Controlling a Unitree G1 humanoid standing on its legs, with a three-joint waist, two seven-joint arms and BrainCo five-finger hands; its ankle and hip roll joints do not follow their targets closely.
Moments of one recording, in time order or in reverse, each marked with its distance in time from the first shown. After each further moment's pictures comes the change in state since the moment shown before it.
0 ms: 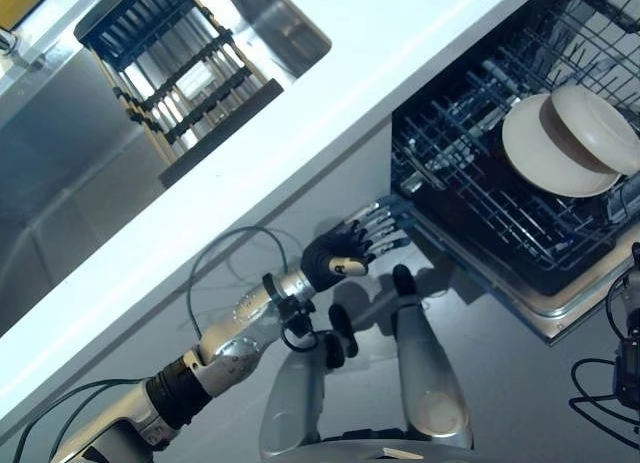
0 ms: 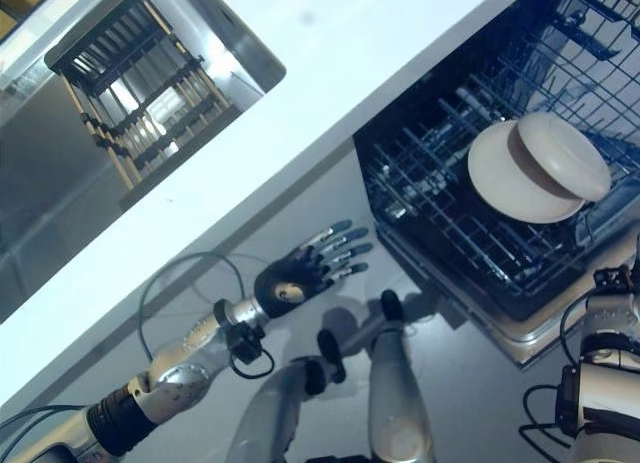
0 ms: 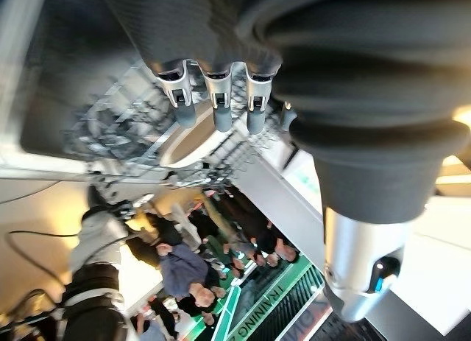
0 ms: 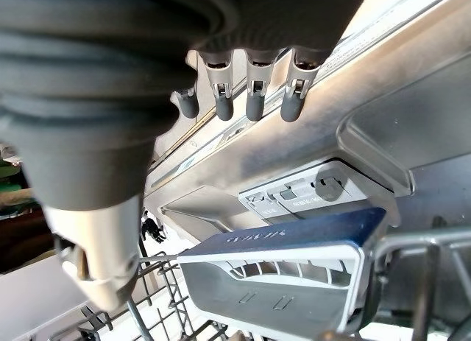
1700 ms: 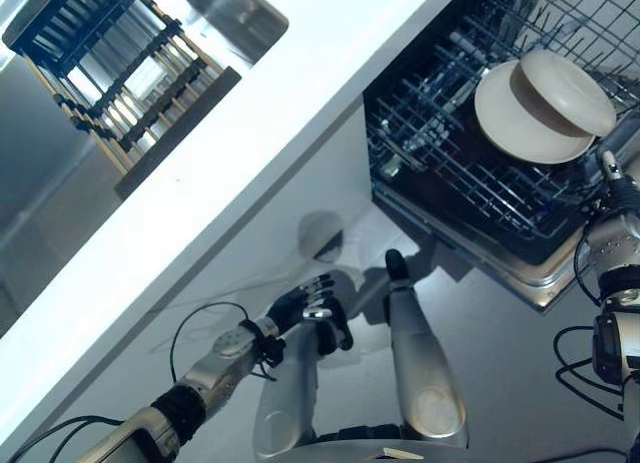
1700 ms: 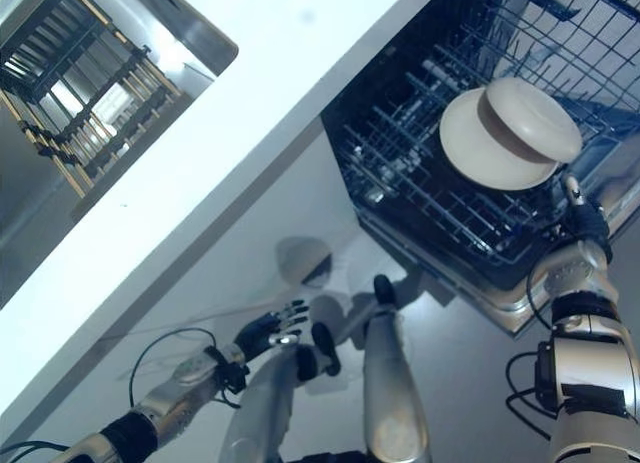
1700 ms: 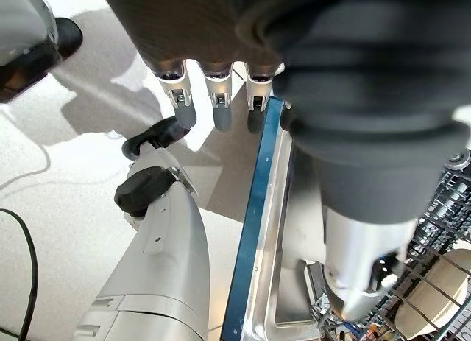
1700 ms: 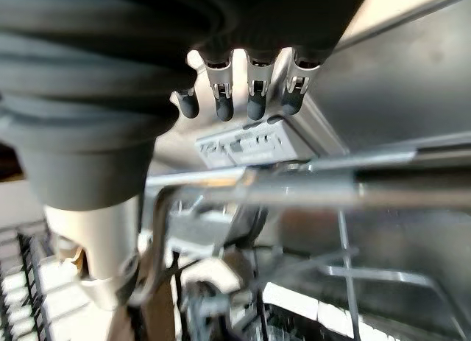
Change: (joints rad) left arm 0.107 -0.057 0.006 0.613 0.325 0.003 0.066; right arm -0.154 0.057 0.122 -0.110 -0.250 0.123 -0.104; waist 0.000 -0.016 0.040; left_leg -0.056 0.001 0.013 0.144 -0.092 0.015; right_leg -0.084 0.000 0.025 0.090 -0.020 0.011
